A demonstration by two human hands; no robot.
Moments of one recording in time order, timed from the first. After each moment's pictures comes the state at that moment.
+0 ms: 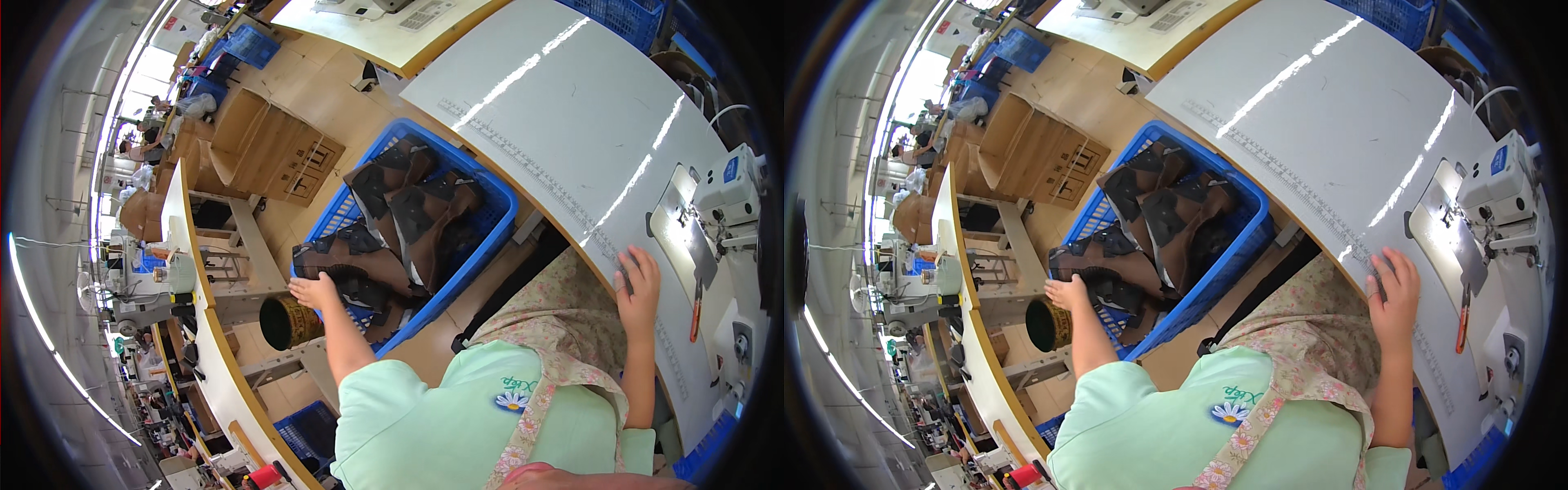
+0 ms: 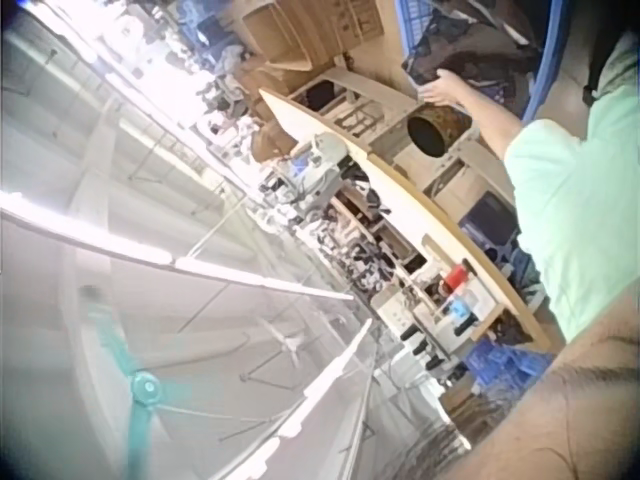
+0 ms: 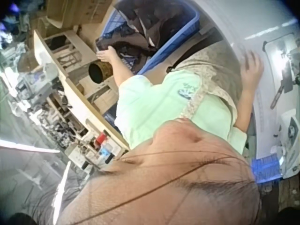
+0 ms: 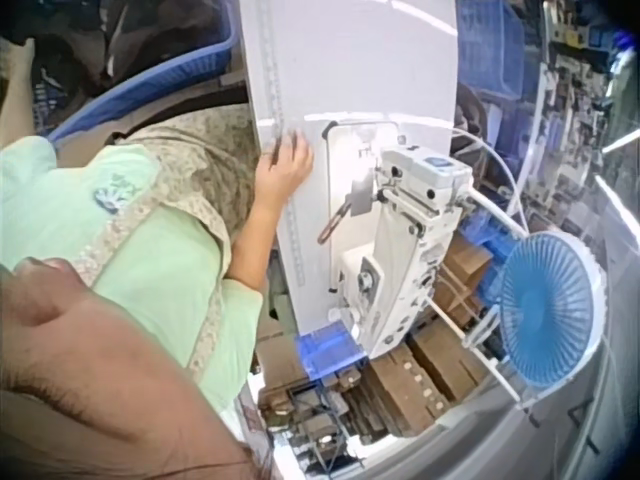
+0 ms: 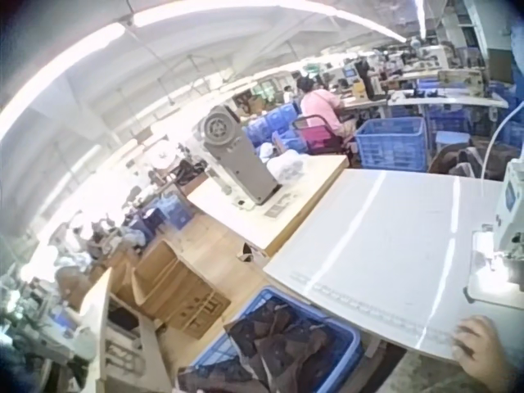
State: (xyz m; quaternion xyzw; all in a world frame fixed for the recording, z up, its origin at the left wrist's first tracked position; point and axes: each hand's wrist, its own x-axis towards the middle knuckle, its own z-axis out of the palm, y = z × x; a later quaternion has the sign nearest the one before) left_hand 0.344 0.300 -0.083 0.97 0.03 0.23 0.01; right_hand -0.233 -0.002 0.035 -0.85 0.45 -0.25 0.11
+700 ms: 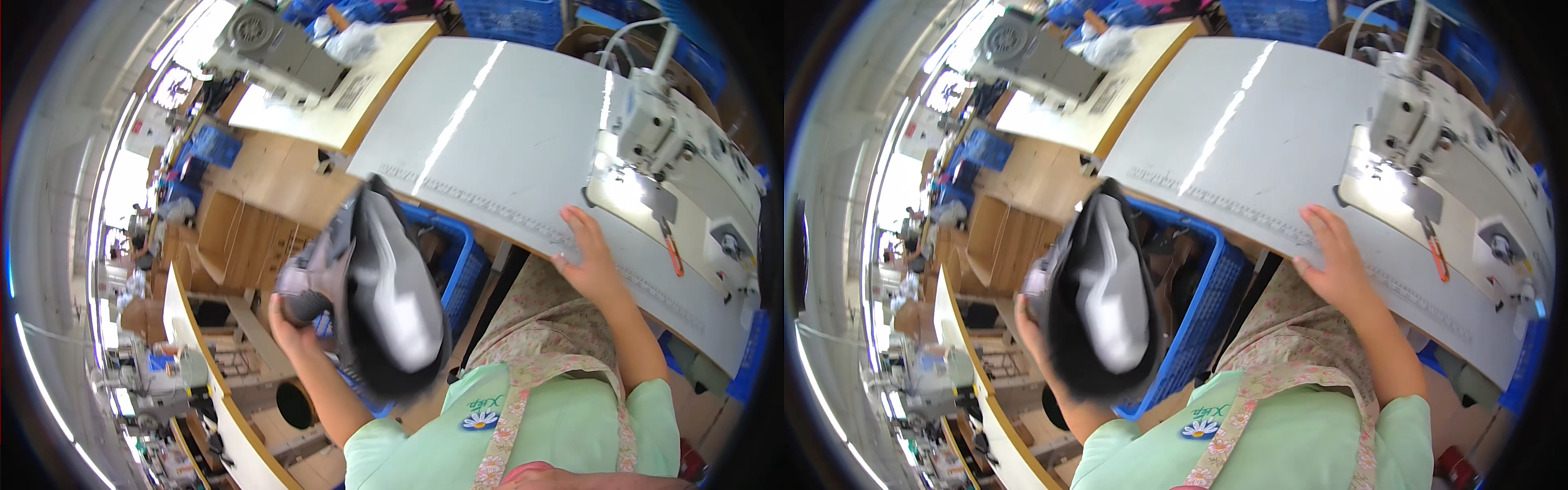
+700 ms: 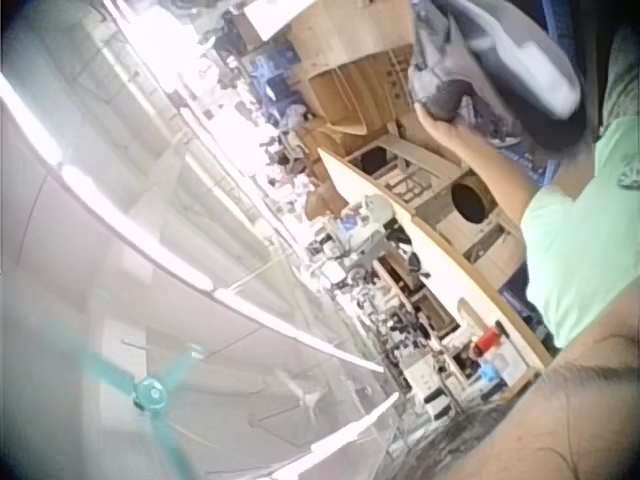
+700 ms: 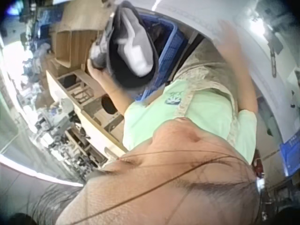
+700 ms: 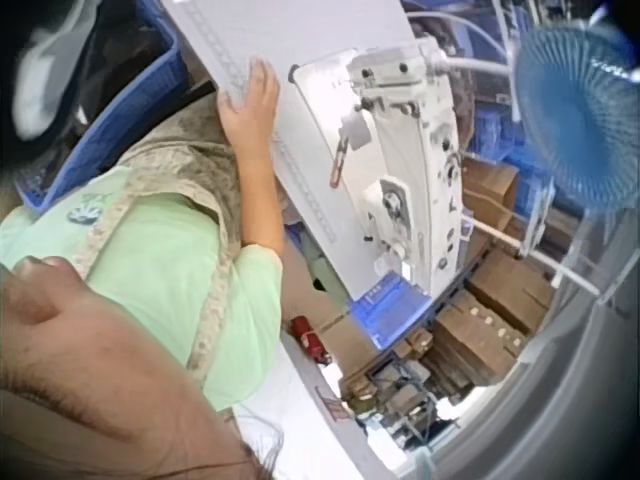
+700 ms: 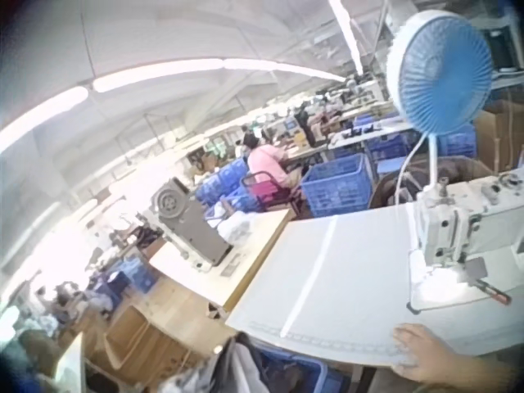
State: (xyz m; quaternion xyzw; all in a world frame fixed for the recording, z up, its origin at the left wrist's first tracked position) left_hand 0.270 0.183 0.126 0.53 -0.10 -0.30 0.79; right_hand -0.209 0.006 0.073 -0.80 0.44 -0.34 0.23
